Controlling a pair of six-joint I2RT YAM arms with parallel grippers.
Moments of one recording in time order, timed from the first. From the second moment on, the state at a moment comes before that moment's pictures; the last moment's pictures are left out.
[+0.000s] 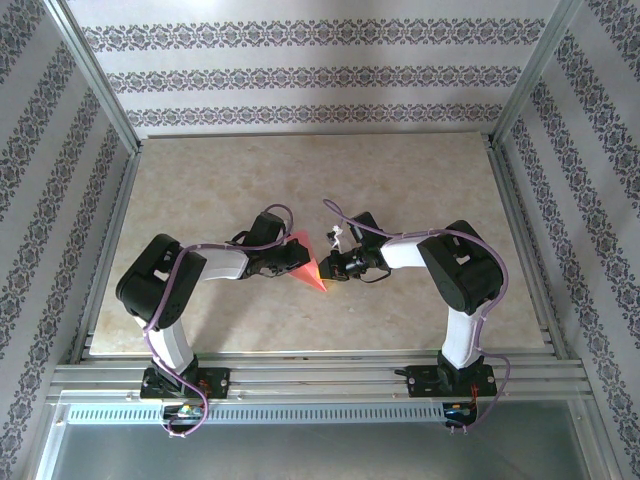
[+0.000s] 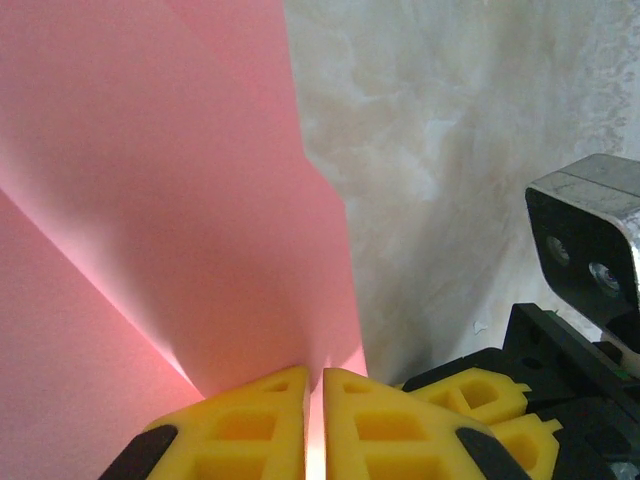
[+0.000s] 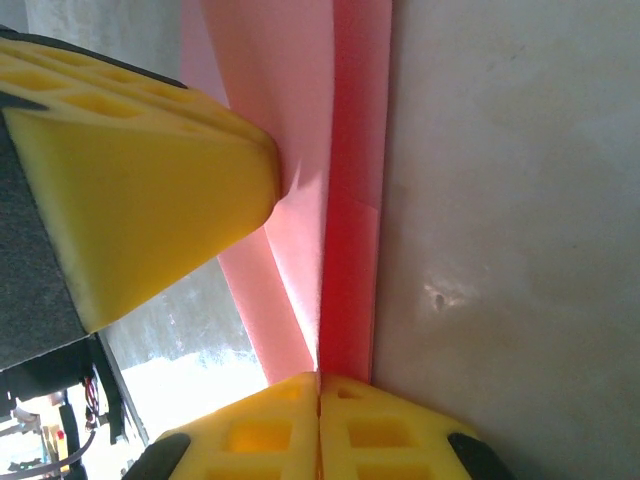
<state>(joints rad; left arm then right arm) -0.50 1.78 0.80 0.15 0.43 -0.87 0.53 1.90 0.87 0.00 -0.78 0.52</state>
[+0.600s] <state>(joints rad) -0.49 1.81 0.80 0.17 0.43 -0.87 0.53 1.90 0.88 -0.01 -0.79 0.52</state>
